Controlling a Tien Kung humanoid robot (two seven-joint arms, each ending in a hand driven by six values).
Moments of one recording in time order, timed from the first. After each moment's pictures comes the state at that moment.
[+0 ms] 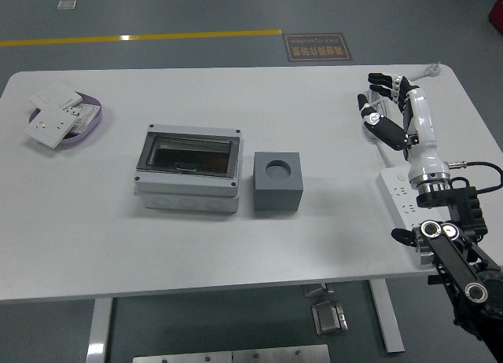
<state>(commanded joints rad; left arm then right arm) 0.09 0.06 -1.21 -0.18 1.11 0.08 0.11 0.18 -0.17 1.31 1.39 -1.41 -0.35 0.26</state>
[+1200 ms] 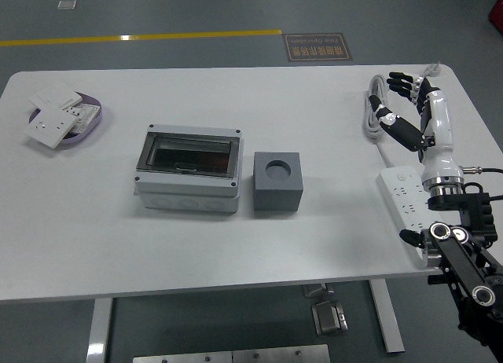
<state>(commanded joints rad) 0.08 0.08 -1.21 -0.18 1.09 0.08 0.11 0.15 -0.17 1.34 1.40 -1.40 -0.38 0.27</state>
